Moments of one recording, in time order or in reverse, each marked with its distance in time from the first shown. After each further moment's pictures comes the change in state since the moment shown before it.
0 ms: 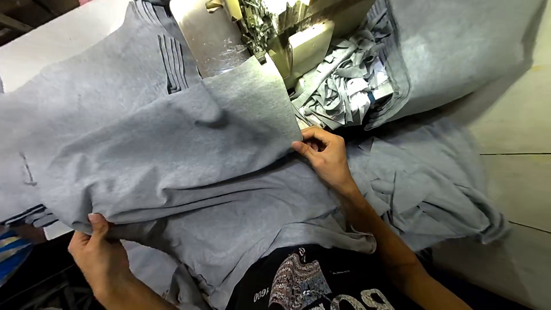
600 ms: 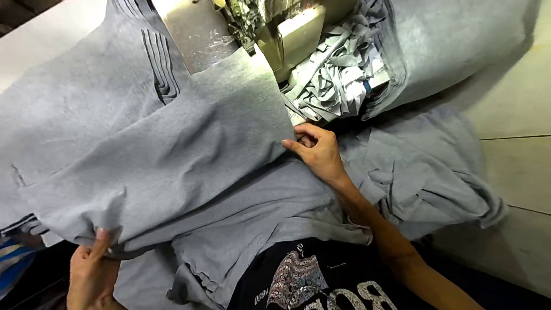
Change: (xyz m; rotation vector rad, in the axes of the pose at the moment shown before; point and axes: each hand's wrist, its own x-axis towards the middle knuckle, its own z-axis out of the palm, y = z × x) left_hand -0.009 0.003 -0.037 -0.041 -0.282 -0.215; right_hand -0.009 0.003 0.006 -0.079 0.014 0.113
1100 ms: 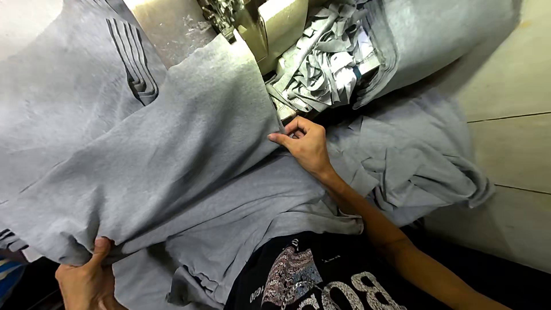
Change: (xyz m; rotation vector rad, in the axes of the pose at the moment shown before) left_hand 0.002 -0.013 0.010 0.136 0.219 0.045; right_hand -0.015 0.004 0.010 0.055 0.106 0.071
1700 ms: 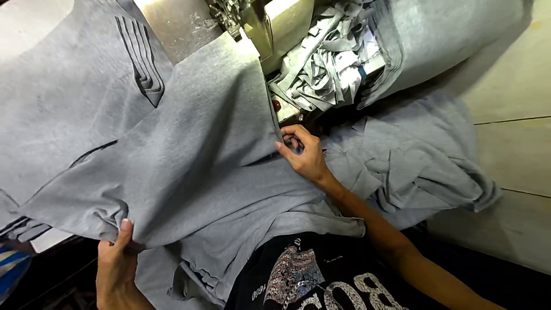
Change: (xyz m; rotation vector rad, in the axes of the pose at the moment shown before) left_hand -0.009 -0.004 0.021 -0.128 -0.212 -0.091; right_hand -0.005 0.030 0.010 -0.074 -0.094 -0.205
